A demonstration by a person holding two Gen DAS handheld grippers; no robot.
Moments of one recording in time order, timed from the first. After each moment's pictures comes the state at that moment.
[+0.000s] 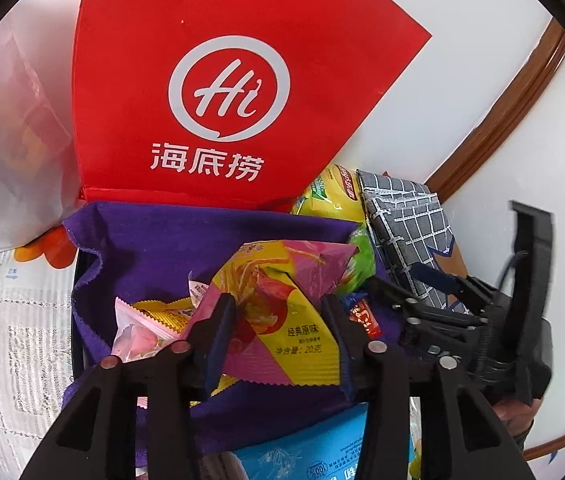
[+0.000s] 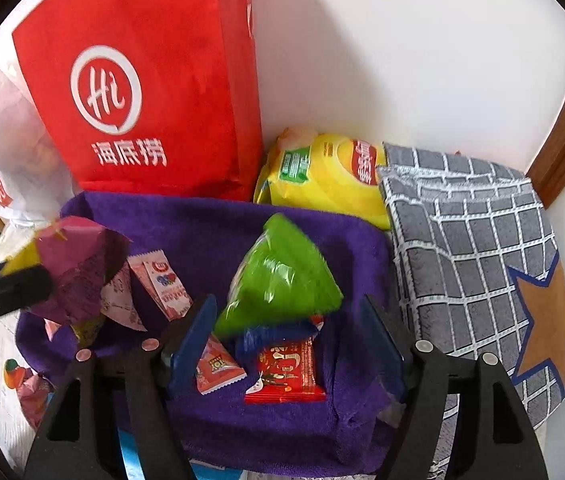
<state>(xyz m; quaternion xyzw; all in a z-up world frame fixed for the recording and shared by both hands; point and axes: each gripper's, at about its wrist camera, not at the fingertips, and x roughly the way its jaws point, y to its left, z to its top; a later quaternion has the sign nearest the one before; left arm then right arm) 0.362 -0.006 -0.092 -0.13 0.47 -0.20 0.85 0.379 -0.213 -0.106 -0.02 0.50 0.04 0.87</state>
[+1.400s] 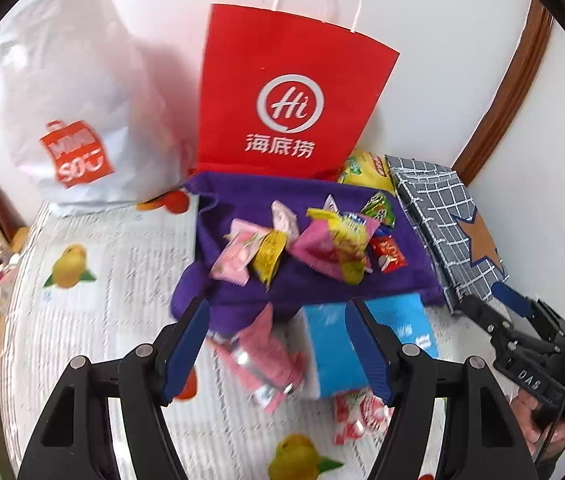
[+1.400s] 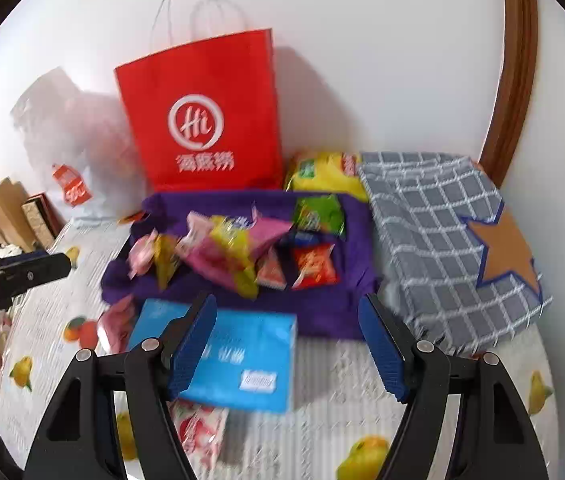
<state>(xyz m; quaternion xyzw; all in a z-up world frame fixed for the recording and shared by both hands) 0.230 0.042 -0.037 -0.07 0.46 -0.10 0.88 0.216 -0.195 -0.044 0.01 0.44 0.04 0.90</state>
